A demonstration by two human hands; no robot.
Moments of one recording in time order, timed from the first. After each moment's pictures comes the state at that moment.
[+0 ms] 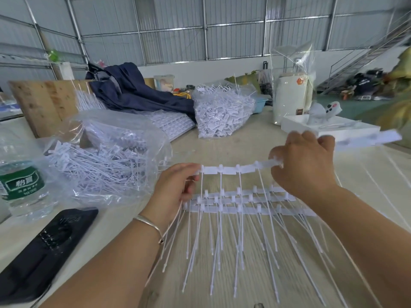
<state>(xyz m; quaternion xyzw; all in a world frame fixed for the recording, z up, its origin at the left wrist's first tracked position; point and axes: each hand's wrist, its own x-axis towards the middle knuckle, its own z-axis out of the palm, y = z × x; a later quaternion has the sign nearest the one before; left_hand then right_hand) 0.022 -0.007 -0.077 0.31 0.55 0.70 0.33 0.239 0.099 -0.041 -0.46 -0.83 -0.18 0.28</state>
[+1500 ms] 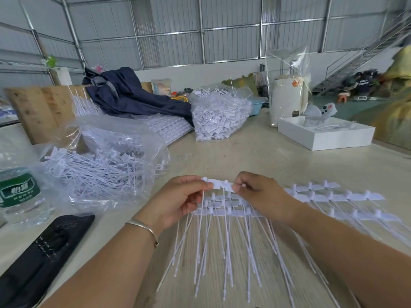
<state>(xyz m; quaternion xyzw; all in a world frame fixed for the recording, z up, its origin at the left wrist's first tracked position) 0.027 -0.015 -0.074 0.38 0.57 0.58 0.45 0.212 0.084 -0.078 -0.30 -0.89 0.26 0.23</state>
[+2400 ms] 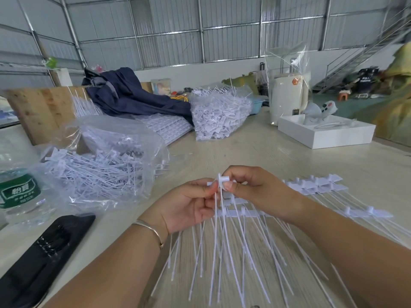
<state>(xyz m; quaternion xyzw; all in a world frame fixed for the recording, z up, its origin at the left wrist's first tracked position) 0.040 -0.015 -0.077 0.40 0.40 0.53 0.63 0.214 0.069 -0.060 -0.13 -0.86 0.40 0.27</state>
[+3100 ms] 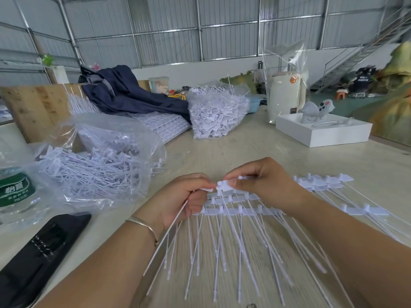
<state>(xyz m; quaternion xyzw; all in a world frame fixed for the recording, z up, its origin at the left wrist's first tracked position) 0.037 -0.010 -0.072 0.41 0.52 0.54 0.52 0.219 0.080 -0.060 -0.21 -0.82 0.41 0.34</state>
